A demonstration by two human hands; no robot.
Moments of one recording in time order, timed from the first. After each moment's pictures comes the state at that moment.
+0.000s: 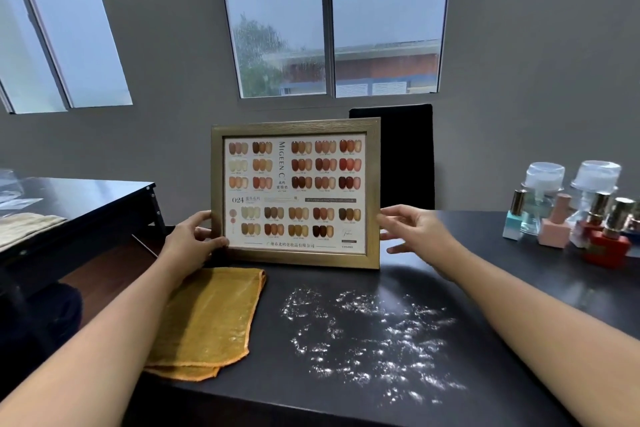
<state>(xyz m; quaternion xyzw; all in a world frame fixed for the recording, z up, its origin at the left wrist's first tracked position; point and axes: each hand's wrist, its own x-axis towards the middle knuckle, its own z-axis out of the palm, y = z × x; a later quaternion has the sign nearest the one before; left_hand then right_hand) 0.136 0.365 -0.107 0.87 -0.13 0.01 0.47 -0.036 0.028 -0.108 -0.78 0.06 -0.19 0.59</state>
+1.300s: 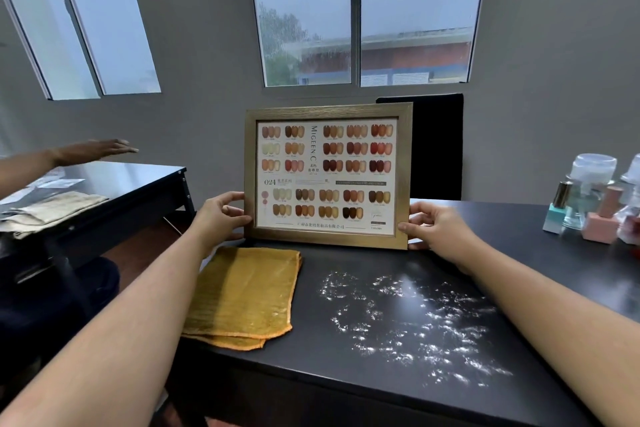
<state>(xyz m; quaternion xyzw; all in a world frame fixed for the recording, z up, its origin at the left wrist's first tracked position) 0.157 0.381 -0.106 0.82 -0.14 -0.03 0.55 -0.023 0.048 -0.119 -0.80 0.08 -0.17 0.57</state>
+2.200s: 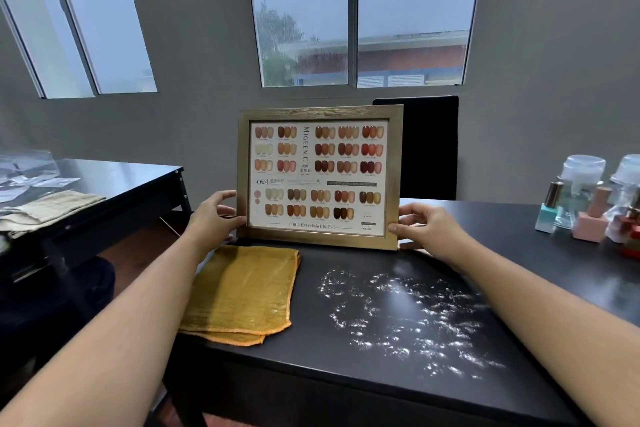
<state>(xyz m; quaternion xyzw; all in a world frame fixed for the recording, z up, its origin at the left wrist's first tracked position) 0.152 0.386 -0.110 0.86 -0.14 0.04 0.50 -0.027 0.056 -0.115 -0.80 0.08 -0.15 0.57</state>
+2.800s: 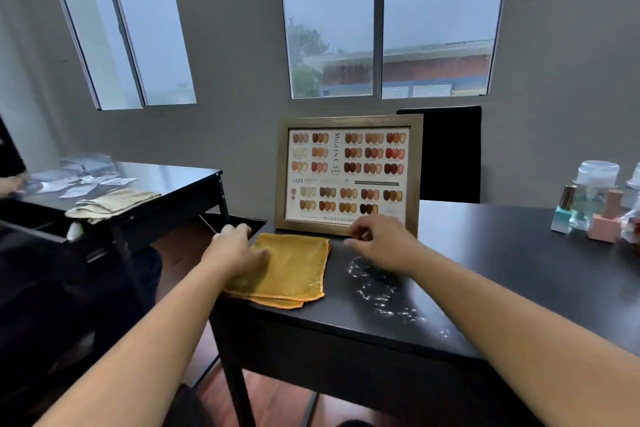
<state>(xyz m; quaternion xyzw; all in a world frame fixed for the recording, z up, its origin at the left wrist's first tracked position) 0.058 0.420 -0.106 0.98 -0.09 0.06 0.18 -0.042 0.175 -0.094 -0.95 0.00 -0.13 0.29</state>
